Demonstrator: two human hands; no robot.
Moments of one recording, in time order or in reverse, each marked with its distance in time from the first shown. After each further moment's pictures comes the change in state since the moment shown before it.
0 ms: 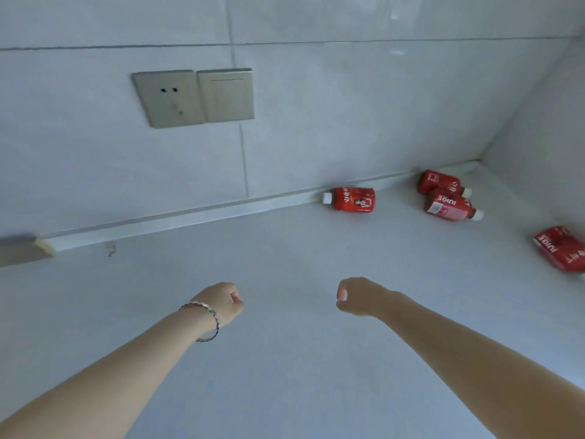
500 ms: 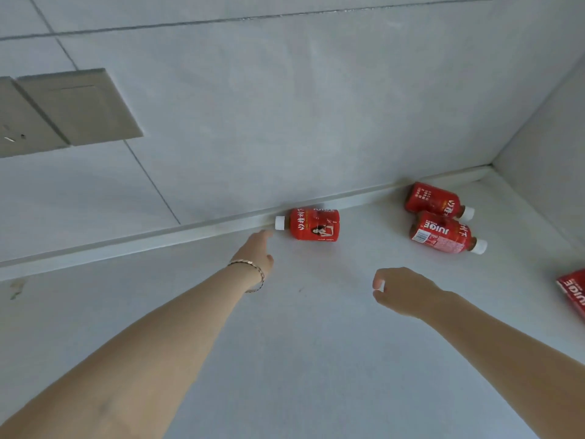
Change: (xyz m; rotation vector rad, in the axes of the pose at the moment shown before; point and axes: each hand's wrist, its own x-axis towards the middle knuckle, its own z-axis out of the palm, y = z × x) left_hand 0.163 0.216 0.007 -0.114 0.161 0.088; right_hand 0.094 0.182 -0.105 -0.001 0.086 0.014
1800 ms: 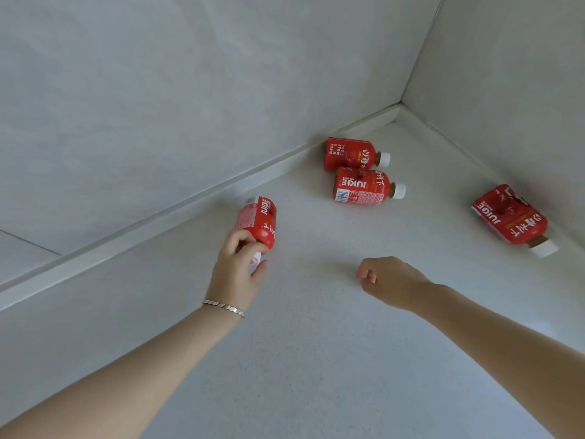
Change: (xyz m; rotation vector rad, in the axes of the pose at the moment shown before) left_hand -0.013 0.063 0.089 -0.129 0.307 0.614; right_hand -0.024 0.099 0.038 0.297 0.014 0.119
